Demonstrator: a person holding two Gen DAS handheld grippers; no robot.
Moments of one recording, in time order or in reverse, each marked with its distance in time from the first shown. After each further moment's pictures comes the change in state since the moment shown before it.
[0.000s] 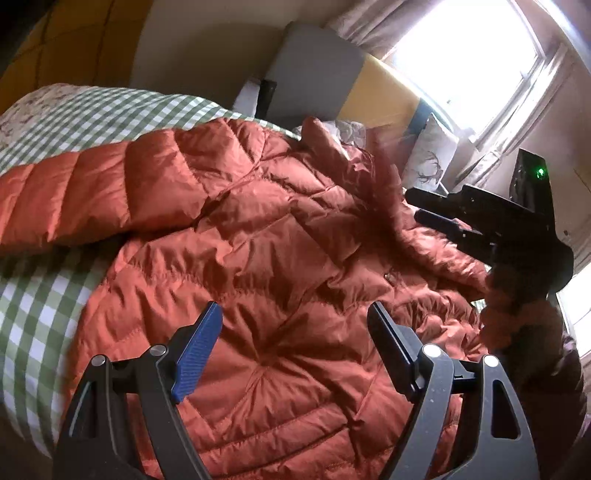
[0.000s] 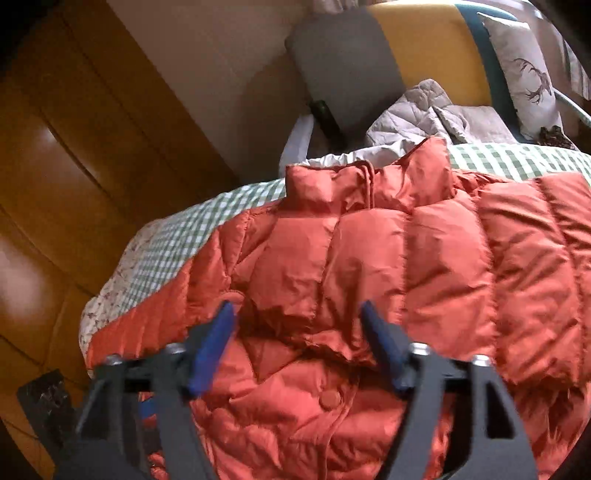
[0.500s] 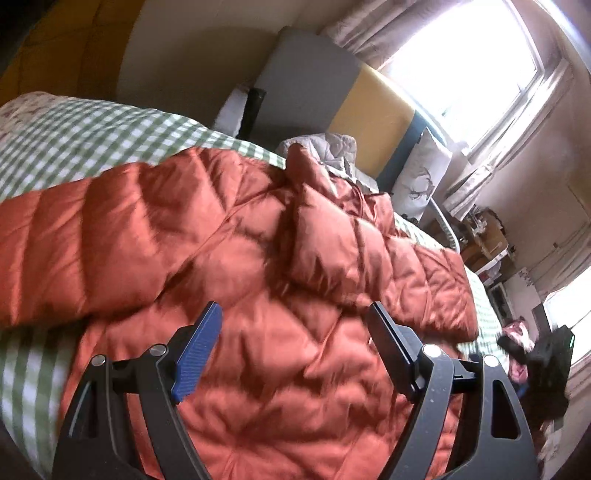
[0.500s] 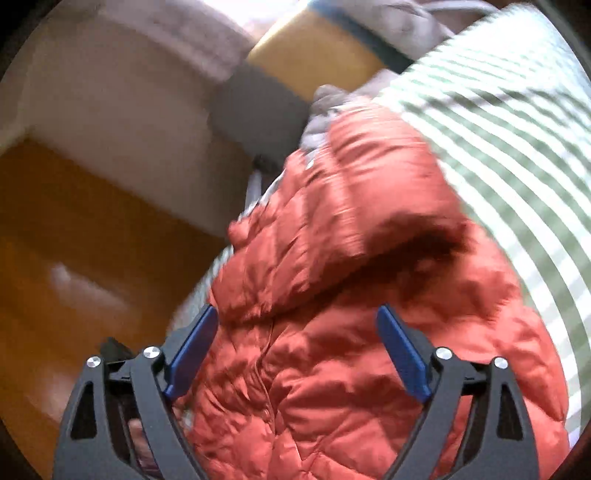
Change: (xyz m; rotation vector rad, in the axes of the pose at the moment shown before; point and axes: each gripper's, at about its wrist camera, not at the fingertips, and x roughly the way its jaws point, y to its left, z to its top) left arm 0.037 -0.005 0.066 -0.035 -0.004 -0.061; right arm -0.123 -0.147 -0.074 0.529 -0.189 0.152
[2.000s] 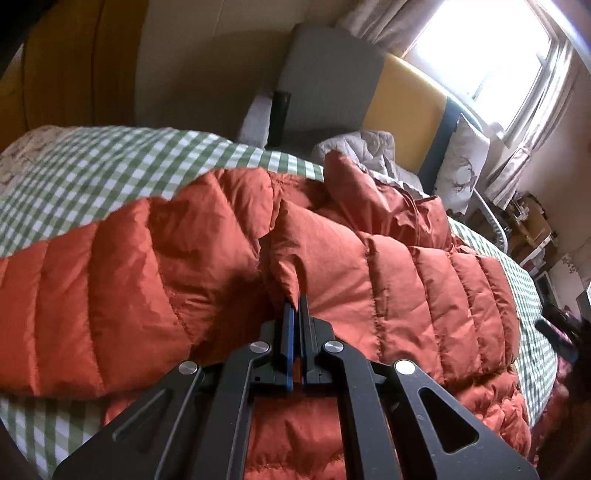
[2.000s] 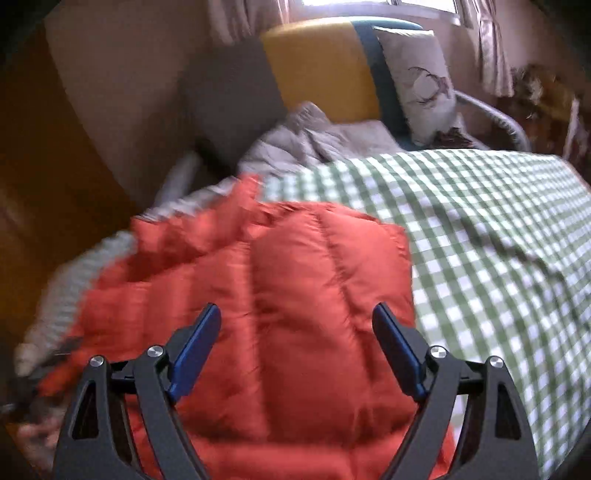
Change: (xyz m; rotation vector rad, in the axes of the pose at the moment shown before) left arm 0.033 0.010 0.027 0.080 -0.014 0.202; right arm 0.123 0.051 0.083 -0.464 0.013 -0.531
